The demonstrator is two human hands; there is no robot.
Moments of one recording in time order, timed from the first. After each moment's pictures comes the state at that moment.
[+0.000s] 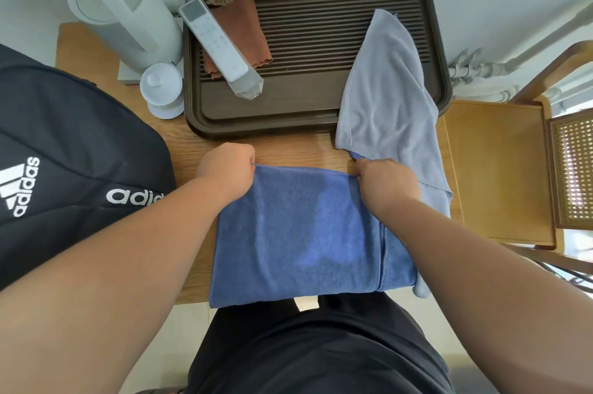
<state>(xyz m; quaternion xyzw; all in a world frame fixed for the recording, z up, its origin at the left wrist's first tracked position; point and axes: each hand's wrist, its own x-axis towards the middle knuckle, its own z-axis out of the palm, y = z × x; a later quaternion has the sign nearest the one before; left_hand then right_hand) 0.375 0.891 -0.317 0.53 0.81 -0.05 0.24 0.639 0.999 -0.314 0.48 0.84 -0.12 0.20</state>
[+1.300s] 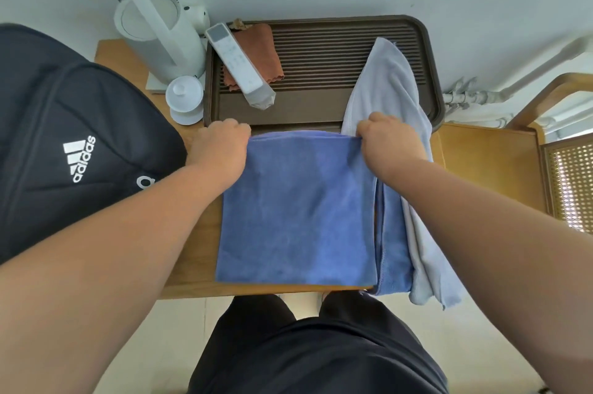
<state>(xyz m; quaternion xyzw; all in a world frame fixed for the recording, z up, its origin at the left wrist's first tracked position) 0.361 0.889 -0.258 0.58 0.81 -0.05 0.09 0.612 1.047 -0.263 0.40 0.91 -0.05 0.08</state>
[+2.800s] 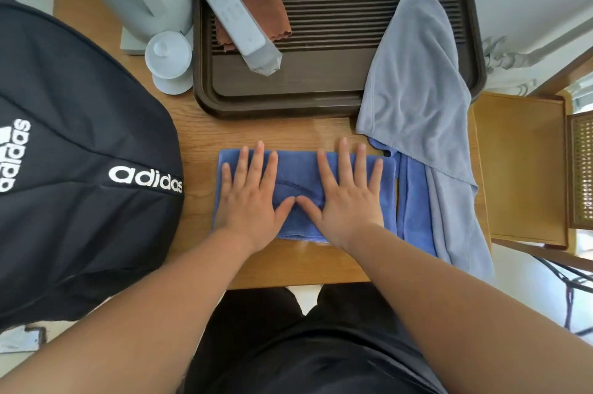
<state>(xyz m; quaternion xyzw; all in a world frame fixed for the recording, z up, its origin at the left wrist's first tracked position) 0.430 0.813 -0.349 0.56 0.80 -0.08 0.20 0.598 0.910 -0.348 0.42 0.89 -0.12 0.16</state>
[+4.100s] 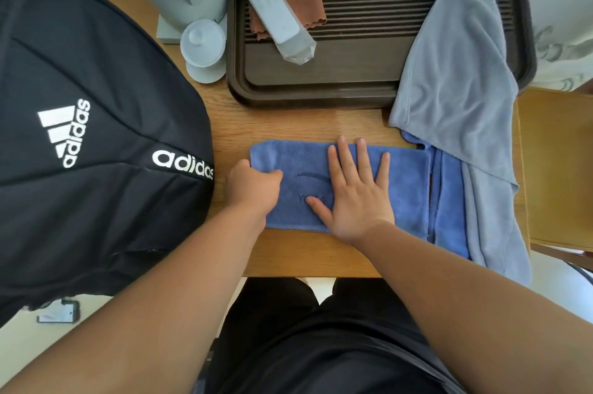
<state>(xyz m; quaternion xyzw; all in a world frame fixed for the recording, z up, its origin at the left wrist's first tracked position) 0.409 0.826 -0.319 0.01 0.89 0.27 0.38 0.577 0.894 -0.361 0.37 0.91 -0.11 0.15</state>
